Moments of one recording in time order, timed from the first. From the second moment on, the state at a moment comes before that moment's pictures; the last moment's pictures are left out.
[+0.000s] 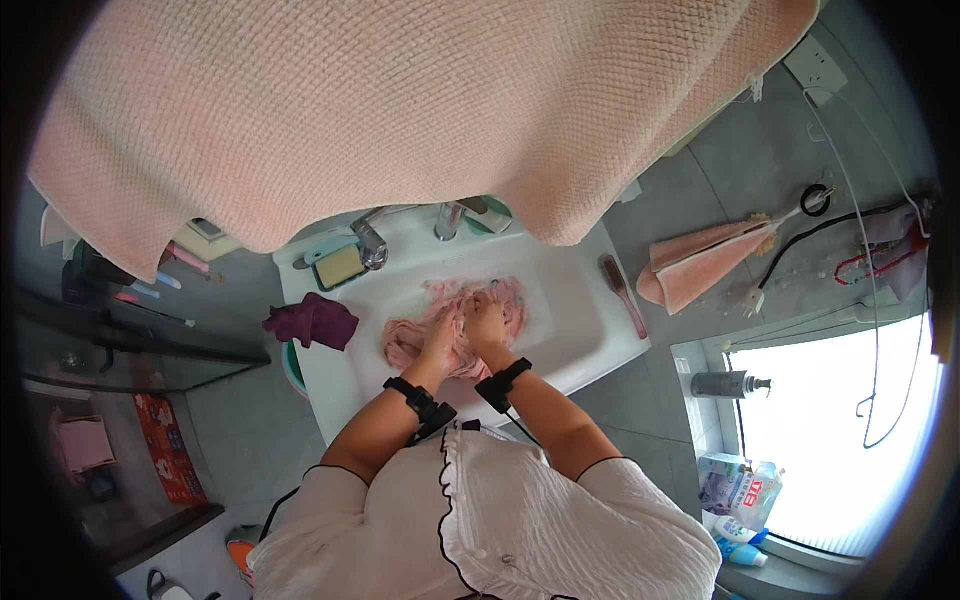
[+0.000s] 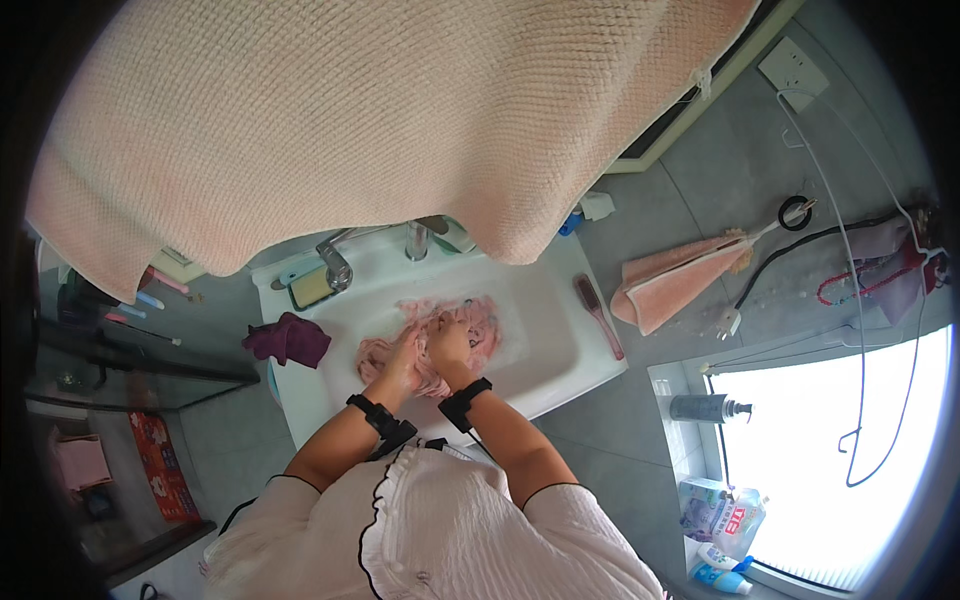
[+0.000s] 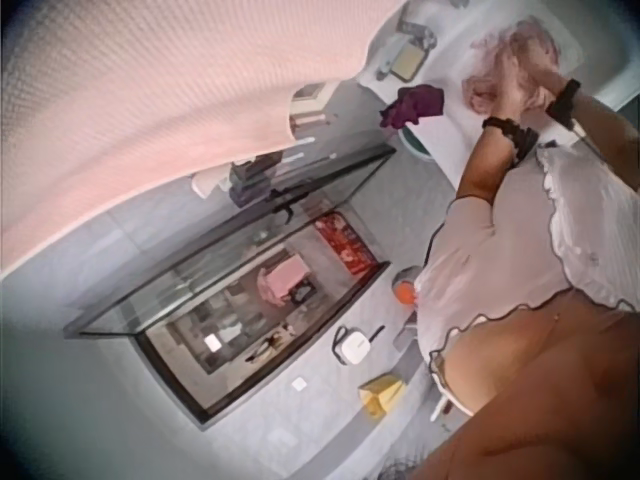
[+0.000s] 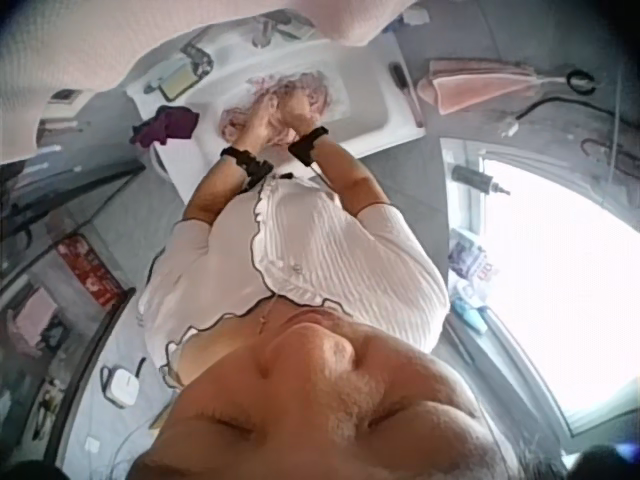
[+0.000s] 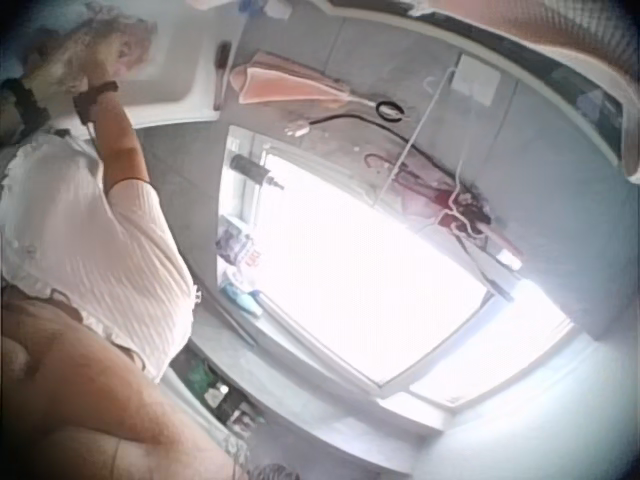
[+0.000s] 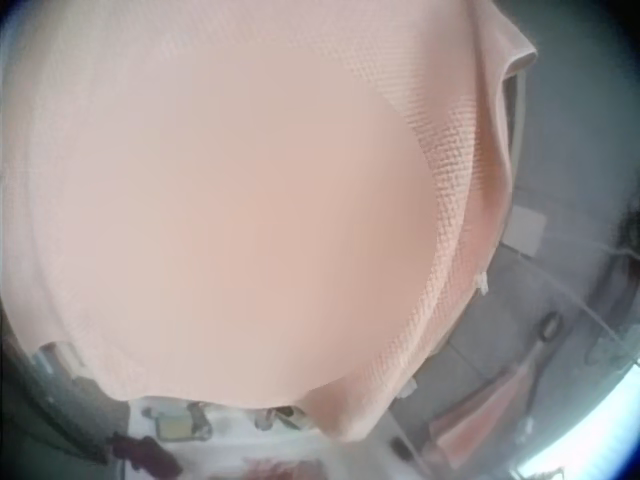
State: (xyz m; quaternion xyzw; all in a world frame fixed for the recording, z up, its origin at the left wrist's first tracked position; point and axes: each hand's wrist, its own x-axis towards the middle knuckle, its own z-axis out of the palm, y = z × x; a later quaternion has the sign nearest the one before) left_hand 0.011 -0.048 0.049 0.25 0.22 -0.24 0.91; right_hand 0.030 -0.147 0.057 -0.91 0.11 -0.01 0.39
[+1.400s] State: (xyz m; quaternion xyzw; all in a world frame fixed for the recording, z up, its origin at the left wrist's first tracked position) left_hand 0.007 -0.028 0.074 0.22 0.25 -0.24 0.91; right_hand 0.010 -0.109 0.110 -0.92 0.02 0.00 0.40
